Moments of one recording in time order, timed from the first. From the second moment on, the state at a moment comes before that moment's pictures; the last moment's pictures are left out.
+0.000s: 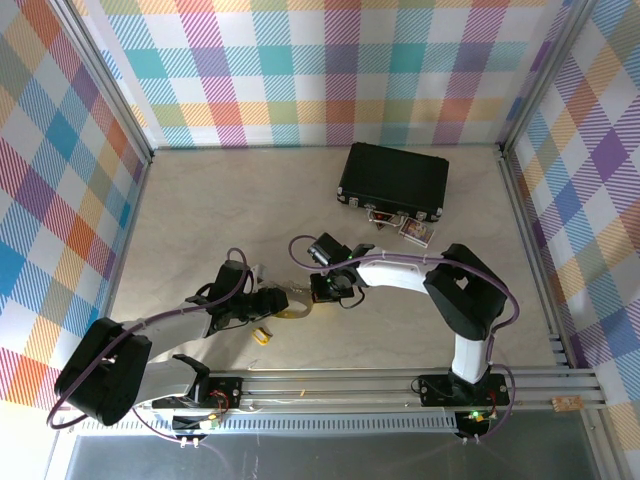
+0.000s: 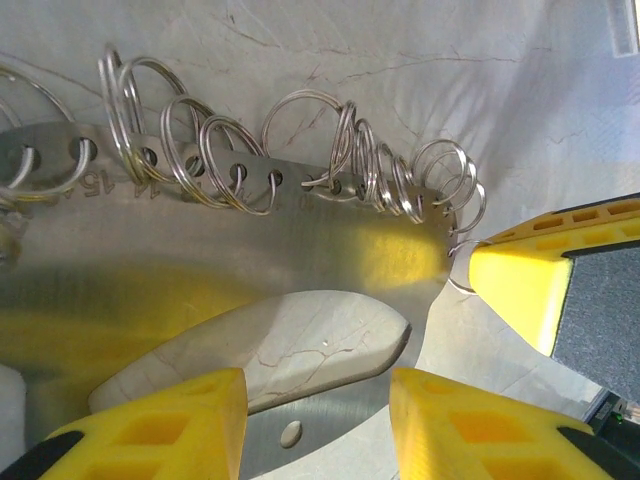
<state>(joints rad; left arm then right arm) -0.45 1.21 0.32 0.02 0.44 -0.76 0.90 1.84 1.12 -0.46 -0.19 0.67</state>
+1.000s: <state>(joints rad) -0.49 0.54 0.41 0.08 0.63 -0.76 0.93 1.08 0.86 -0.15 -0.40 0.17</state>
